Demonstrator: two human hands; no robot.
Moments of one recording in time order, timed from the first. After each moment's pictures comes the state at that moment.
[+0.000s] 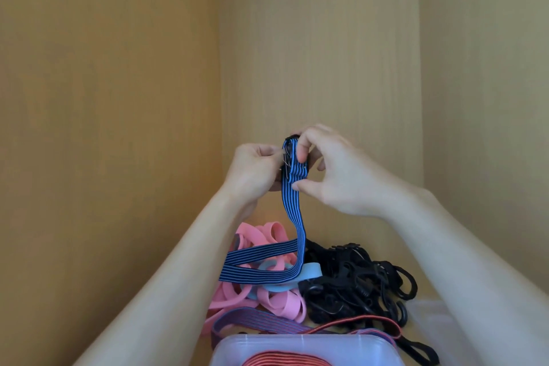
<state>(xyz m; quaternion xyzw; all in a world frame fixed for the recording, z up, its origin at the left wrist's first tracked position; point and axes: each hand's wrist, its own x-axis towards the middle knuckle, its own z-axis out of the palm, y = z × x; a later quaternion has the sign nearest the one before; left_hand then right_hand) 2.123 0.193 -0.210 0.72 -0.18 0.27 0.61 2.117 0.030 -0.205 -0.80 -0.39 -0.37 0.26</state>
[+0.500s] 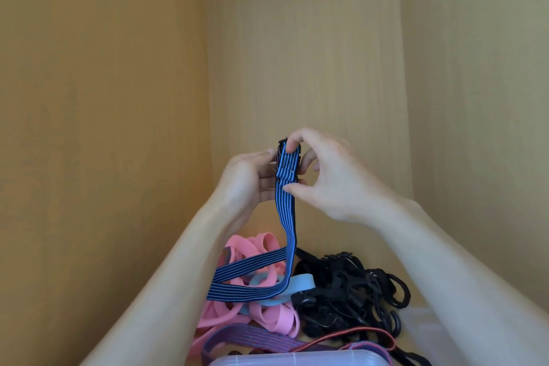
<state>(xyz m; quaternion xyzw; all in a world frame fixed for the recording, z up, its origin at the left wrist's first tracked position) 2.122 0.194 -0.207 0.67 -0.25 0.17 0.68 2.120 0.028 -0.206 -0.77 -0.37 -0.42 0.29</state>
